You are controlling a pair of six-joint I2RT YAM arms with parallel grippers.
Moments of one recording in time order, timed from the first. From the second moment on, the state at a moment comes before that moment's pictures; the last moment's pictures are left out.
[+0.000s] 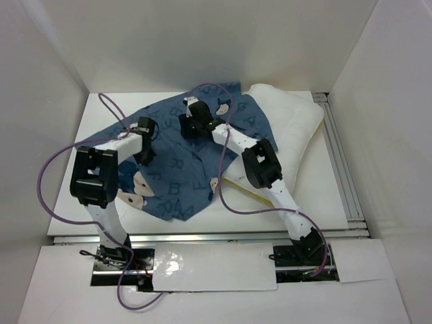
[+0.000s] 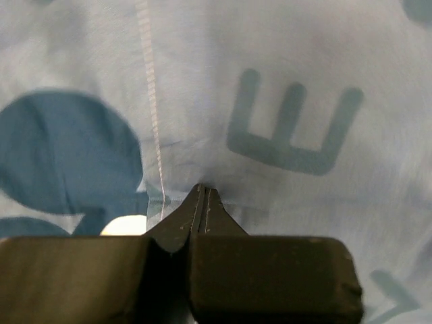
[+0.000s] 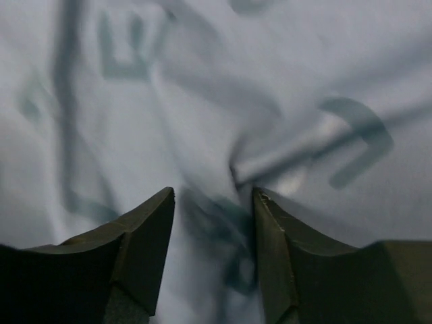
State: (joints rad) left arm -0.08 1.89 1.23 -0.55 -0.34 -0.67; right arm 0.63 2.62 2.24 -0.26 -0.05 0.23
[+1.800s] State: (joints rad) left arm -0.62 2.04 1.98 -0.74 -0.39 -0.47; right arm 0.55 1.04 0.95 -0.42 -0.07 0.44
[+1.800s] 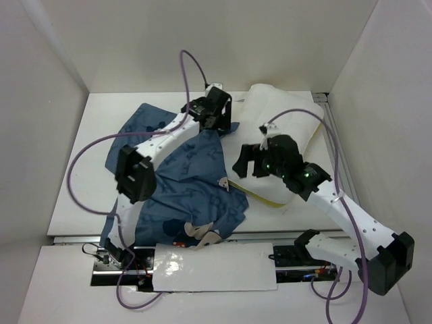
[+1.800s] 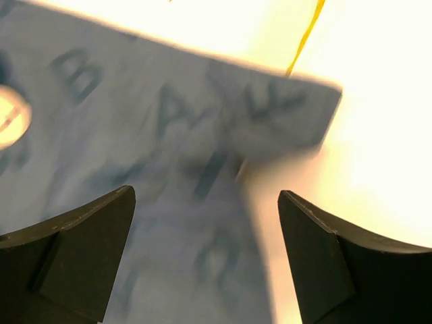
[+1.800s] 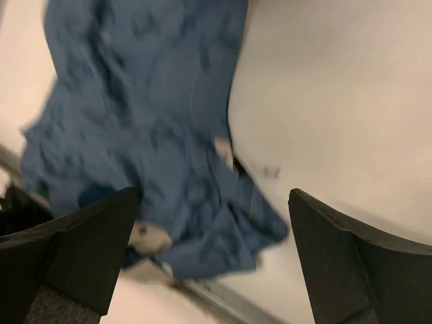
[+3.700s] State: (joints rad) left arm -0.05 1.34 2.04 -0.70 -0.45 -0.41; right arm 0.91 1.04 1.33 -0.30 0.53 0.17
